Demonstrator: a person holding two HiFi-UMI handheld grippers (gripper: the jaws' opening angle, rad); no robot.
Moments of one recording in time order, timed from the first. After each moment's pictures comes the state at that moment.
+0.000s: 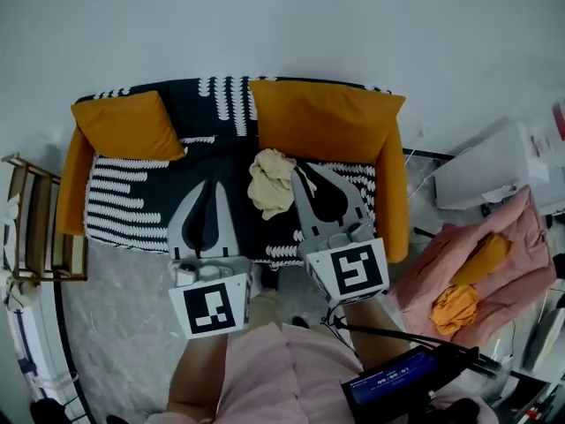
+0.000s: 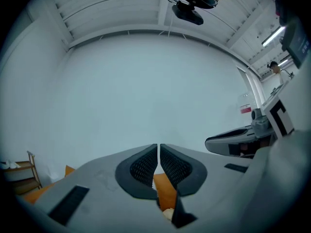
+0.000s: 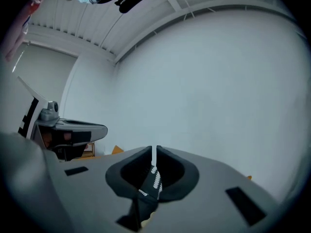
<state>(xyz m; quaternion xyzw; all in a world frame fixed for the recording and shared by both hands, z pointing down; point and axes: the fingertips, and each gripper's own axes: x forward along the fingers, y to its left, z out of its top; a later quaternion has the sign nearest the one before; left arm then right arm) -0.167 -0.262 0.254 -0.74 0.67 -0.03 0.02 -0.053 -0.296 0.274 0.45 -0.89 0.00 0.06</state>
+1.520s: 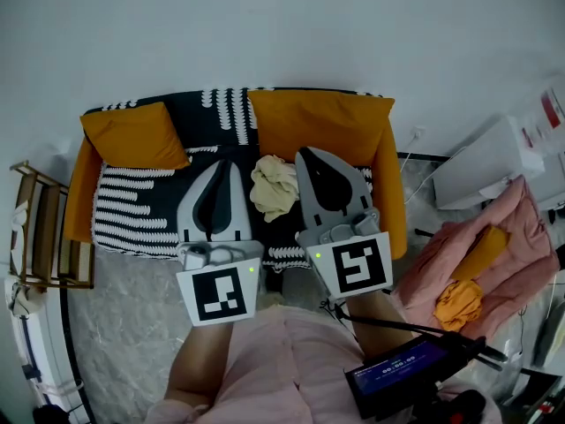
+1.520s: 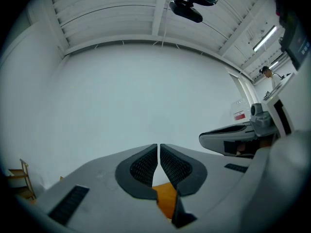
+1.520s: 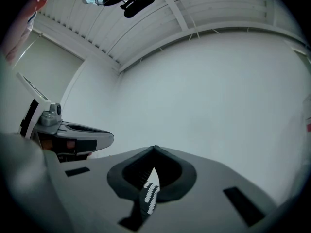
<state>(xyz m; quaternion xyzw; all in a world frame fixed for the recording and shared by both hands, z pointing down) -0.134 -0.247 0.197 -0.76 0.65 0.00 0.07 -0.040 -0.270 0.196 0.47 -0.88 -0.08 0.00</state>
